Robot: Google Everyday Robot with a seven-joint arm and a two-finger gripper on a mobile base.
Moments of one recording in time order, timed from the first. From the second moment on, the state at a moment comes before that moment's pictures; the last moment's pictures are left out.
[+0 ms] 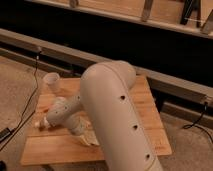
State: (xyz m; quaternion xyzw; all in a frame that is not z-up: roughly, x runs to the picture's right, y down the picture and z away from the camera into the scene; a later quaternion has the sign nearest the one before) arm -0.088 0.273 0.805 -0.36 0.28 0.04 0.89
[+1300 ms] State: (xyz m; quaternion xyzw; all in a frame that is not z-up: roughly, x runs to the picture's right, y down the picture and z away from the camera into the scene) arm -0.116 0.083 0.791 -0.29 0.20 0.31 0.88
